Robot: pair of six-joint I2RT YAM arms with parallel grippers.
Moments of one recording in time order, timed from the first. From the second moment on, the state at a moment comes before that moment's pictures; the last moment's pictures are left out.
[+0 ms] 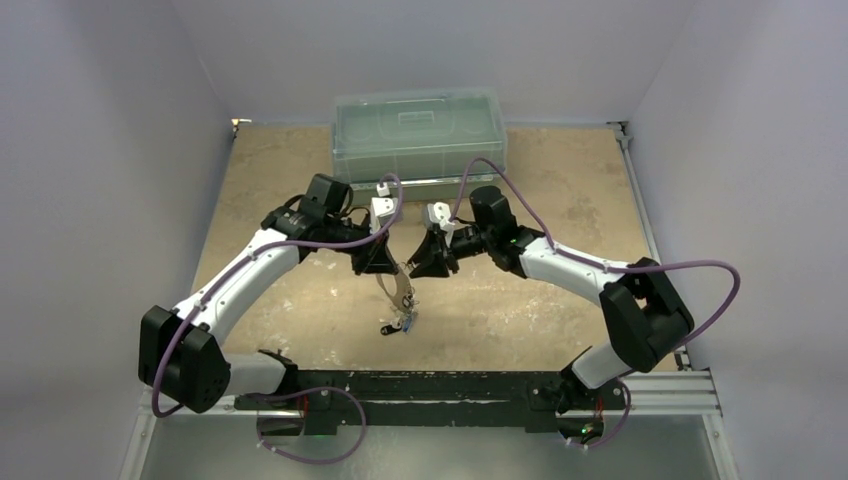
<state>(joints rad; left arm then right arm) -0.43 1.30 1.05 -0.70 0.88 0.43 0.64 1.53 0.90 0.19 -1.01 -0.34</state>
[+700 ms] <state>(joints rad) -0.42 1.20 0.99 -0.65 0.88 0.41 0.61 1.53 0.90 0.15 -0.98 -0.40</state>
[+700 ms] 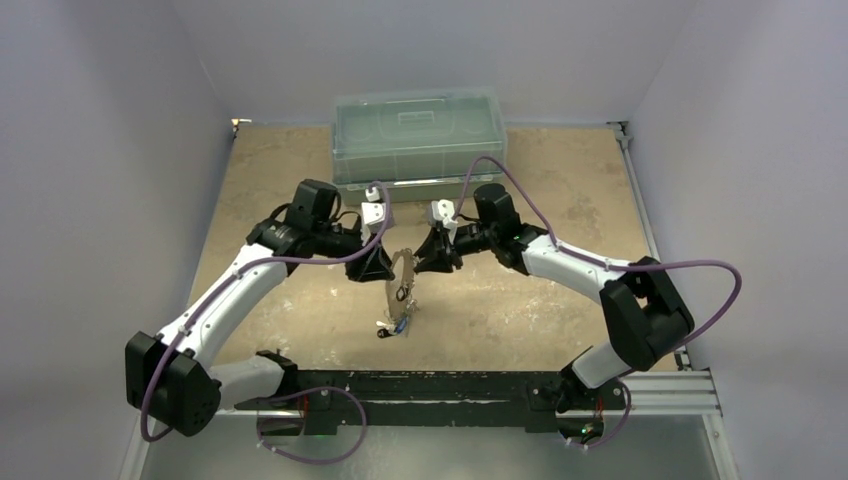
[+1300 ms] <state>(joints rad) -0.40 1.16 0.89 -0.56 0.94 0.84 0.65 1.53 1.02 -0.10 -1.06 -0.56</state>
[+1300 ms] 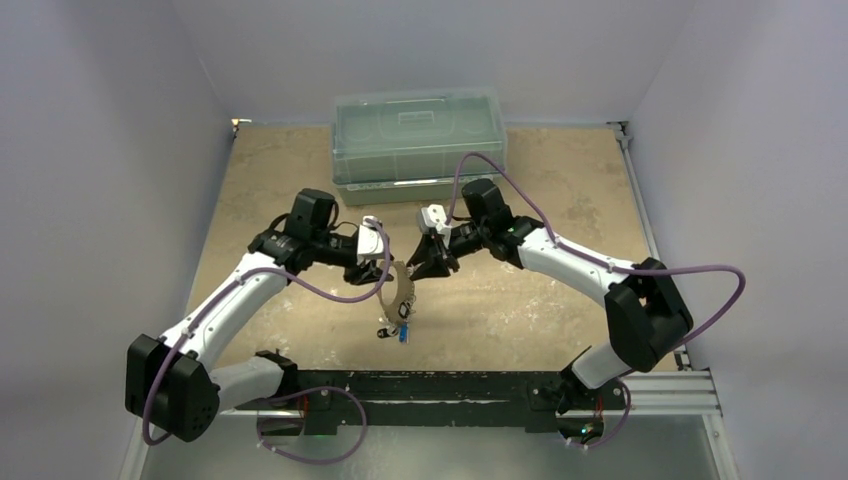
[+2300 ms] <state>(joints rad) -0.48 1.18 0.75 -0.21 0.97 0.60 0.65 1.53 1.02 -0.08 -1.02 -0.48</state>
